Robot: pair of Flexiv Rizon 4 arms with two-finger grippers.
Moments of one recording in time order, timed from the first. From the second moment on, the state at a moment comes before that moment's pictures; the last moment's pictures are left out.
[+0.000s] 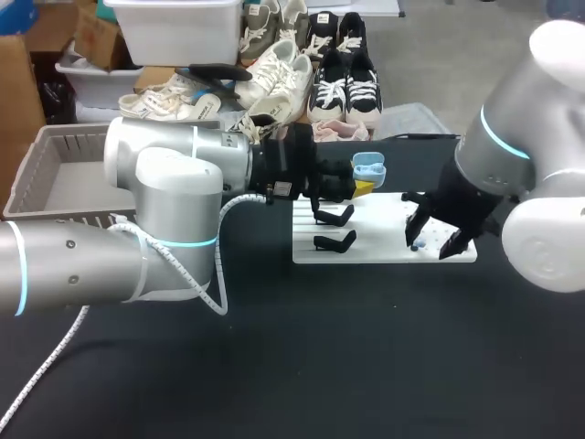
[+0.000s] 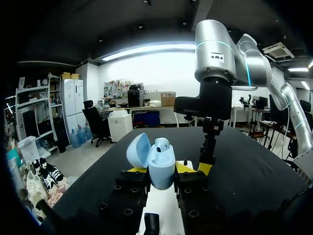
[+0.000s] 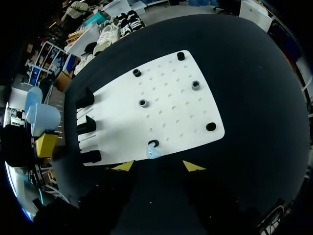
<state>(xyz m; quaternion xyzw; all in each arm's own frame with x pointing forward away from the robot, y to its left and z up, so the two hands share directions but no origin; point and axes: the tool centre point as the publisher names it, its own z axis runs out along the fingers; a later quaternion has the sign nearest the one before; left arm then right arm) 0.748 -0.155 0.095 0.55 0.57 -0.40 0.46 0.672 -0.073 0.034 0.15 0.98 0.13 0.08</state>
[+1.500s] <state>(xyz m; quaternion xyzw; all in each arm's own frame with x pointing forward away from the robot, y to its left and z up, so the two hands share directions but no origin) 0.748 -0.155 0.095 0.55 0.57 -0.40 0.46 0.685 -0.066 0.023 0.15 0.98 0.13 0.06</state>
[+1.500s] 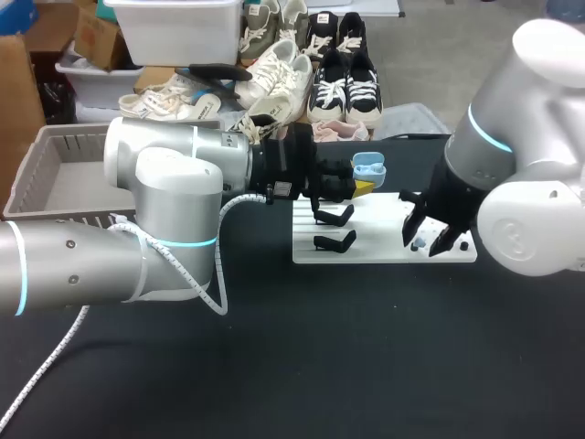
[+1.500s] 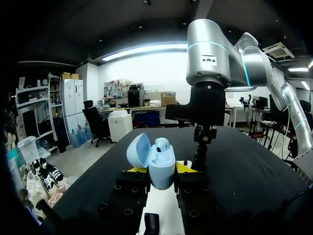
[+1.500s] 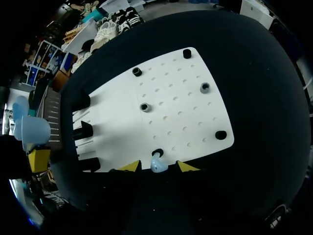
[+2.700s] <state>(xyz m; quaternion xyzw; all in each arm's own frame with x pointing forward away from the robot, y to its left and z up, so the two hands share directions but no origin) 0.748 -0.155 0.095 0.55 0.57 -0.40 0.46 0.690 -0.066 0.039 0.15 0.98 0.12 0.07</state>
